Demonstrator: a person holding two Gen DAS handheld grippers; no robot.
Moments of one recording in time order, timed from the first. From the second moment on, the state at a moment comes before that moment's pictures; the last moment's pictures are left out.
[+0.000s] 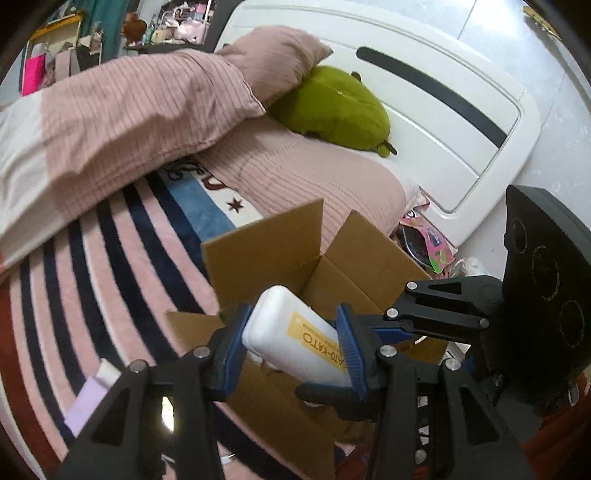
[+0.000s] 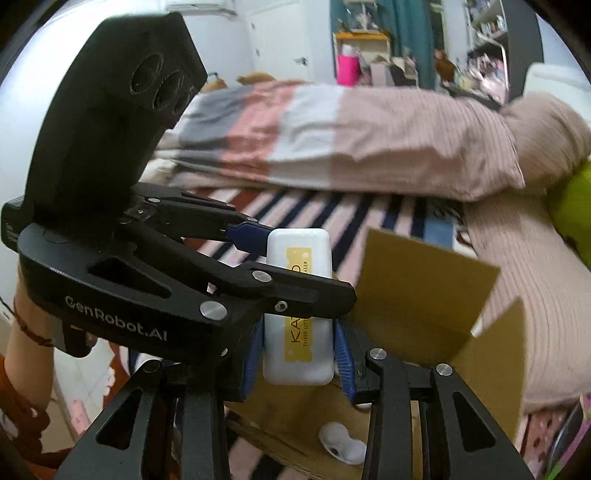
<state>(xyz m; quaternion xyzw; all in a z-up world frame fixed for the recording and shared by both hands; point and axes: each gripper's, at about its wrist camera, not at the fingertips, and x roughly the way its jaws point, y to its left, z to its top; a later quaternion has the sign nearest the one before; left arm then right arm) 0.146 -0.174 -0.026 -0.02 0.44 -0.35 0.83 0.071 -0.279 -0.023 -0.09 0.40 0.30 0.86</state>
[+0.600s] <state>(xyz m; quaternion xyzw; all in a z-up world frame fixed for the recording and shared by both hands) 0.106 -0.091 0.002 -0.02 0.40 -0.23 0.89 0.051 -0.244 -0.008 -0.13 0.37 0.32 0.86</state>
